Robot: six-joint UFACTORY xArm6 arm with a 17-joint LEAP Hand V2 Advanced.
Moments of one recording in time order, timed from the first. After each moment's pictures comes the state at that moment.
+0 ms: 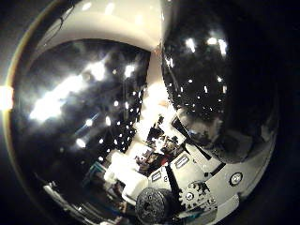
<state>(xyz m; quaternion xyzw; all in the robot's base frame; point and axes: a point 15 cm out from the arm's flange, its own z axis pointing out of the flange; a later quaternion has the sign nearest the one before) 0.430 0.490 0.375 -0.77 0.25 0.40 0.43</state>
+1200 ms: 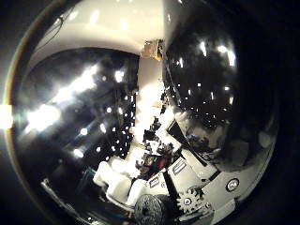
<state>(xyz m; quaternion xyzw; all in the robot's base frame) 0.454 0.493 0.269 -0.78 0.31 0.39 0.38</state>
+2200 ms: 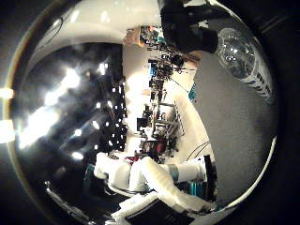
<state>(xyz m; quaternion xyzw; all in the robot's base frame) 0.428 0.465 0.264 -0.82 0.30 0.38 0.29</state>
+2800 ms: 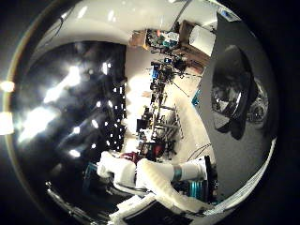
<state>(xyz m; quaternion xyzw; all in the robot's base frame) 0.444 0.430 0.324 -0.82 0.30 0.36 0.32</state>
